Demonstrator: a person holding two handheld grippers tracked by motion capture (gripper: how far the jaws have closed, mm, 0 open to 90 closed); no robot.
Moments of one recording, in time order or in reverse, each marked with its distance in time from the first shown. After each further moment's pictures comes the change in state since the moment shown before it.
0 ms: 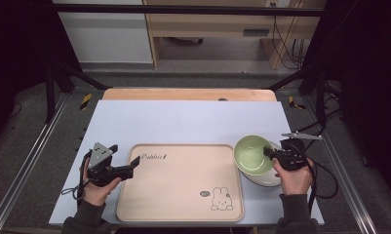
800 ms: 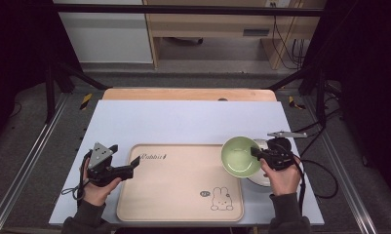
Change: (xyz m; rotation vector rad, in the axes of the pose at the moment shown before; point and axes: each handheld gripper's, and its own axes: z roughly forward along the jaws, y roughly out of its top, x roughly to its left) left arm 0.000 0.000 0.000 0.001 -0.001 0.001; right arm 0.032 0.004 0.009 0.020 0.071 -0.071
